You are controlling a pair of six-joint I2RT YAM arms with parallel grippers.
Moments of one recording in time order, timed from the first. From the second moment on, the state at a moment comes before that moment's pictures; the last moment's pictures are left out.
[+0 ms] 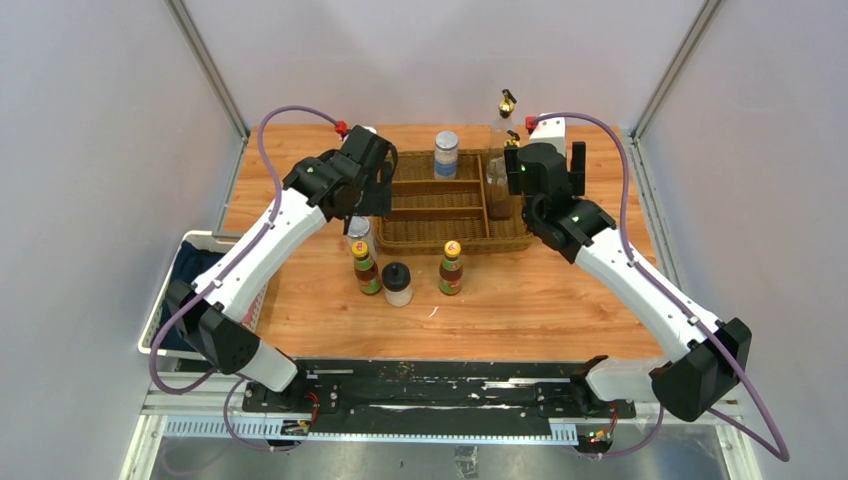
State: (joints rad) left arm -0.60 1.50 1.63 -1.05 -0.43 -0.45; right arm 0.59 1.27 1.25 -0.34 0.80 0.01
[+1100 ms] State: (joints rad) left arm -1.13 1.26 1.18 -0.55 -0.63 -0.18; right arm 0.59 1.25 1.24 -0.36 0.82 0.01
